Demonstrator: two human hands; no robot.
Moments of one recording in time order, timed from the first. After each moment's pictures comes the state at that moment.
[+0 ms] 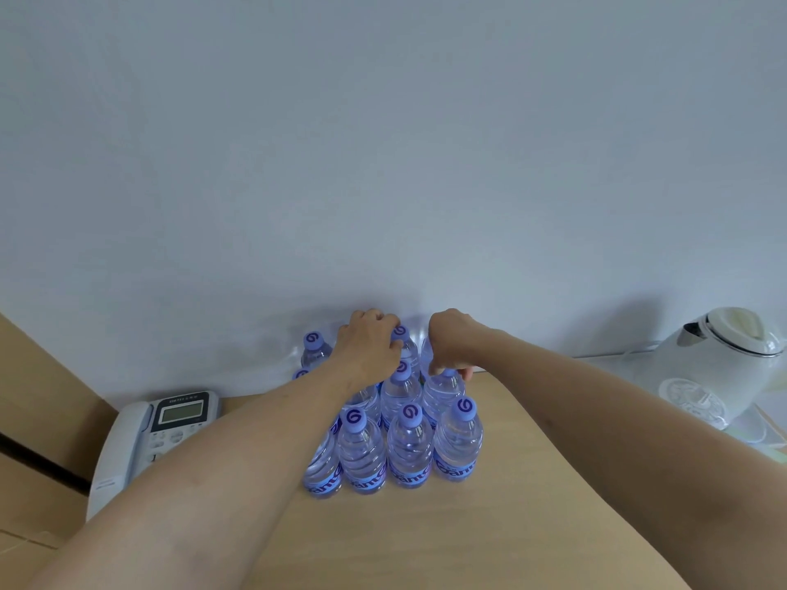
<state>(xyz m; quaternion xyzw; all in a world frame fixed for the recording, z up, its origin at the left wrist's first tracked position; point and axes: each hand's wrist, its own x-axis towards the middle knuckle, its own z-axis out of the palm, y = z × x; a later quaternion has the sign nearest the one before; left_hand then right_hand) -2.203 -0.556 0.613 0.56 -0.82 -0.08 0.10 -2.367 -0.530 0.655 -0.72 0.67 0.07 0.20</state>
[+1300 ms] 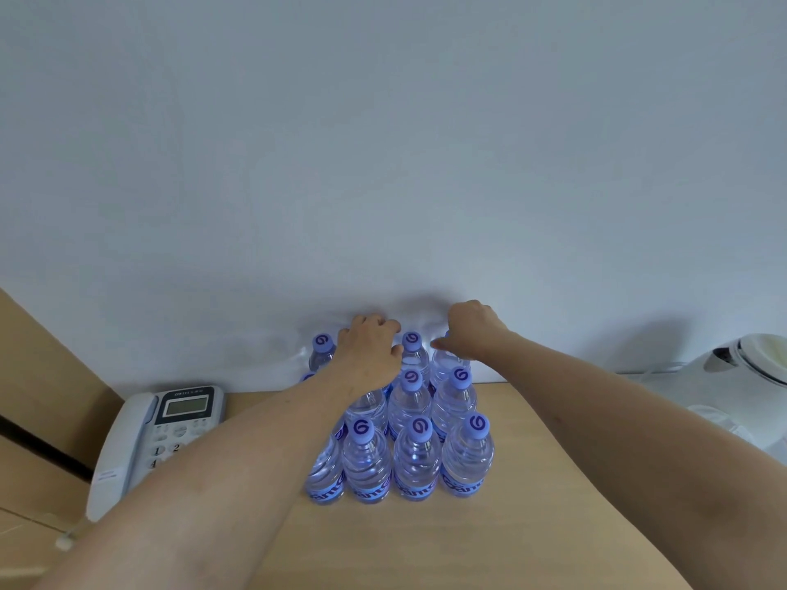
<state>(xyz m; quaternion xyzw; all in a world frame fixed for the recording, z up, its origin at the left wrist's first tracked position) -2.191 -0.568 0.604 0.58 -0.80 -0.09 0.09 -2.376 -0.571 0.639 -0.71 0.70 0.00 0.11</state>
